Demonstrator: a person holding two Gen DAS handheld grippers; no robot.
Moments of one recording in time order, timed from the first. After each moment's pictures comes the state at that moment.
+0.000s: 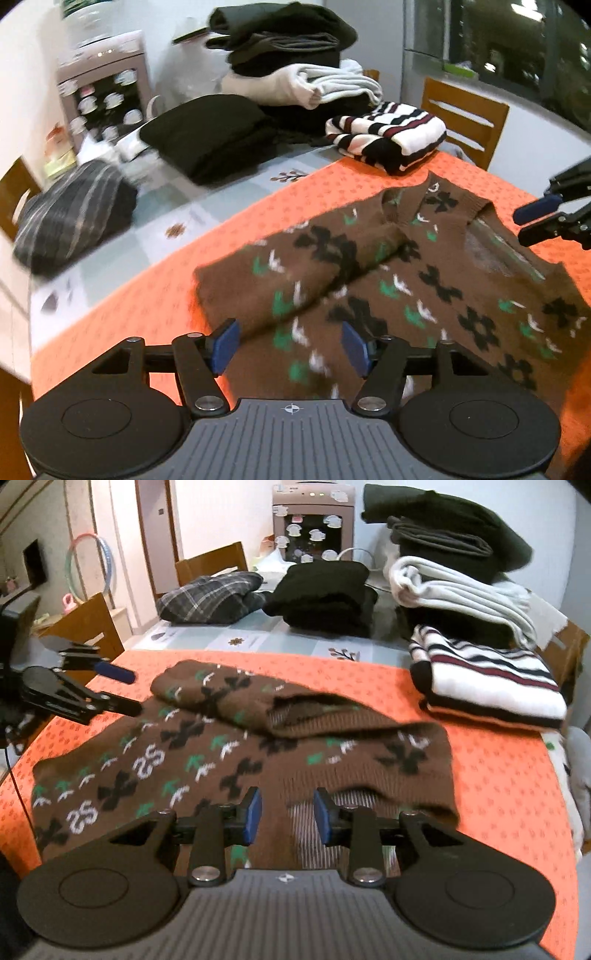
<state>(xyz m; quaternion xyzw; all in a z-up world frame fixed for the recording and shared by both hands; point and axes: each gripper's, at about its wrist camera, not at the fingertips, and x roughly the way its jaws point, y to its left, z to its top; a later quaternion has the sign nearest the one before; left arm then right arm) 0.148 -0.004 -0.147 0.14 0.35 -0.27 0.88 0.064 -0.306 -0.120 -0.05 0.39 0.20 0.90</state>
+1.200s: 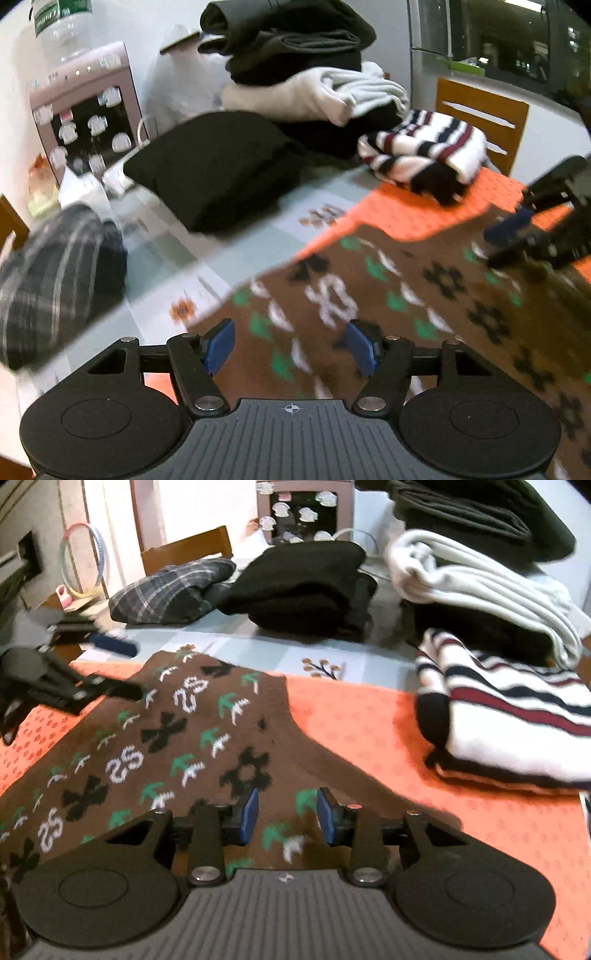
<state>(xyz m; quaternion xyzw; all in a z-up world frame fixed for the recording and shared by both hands) 0.233 -0.020 -0.153 0.15 0.34 -0.27 0.89 0.192 -0.317 -0.157 -0.05 0.41 0.20 0.89</state>
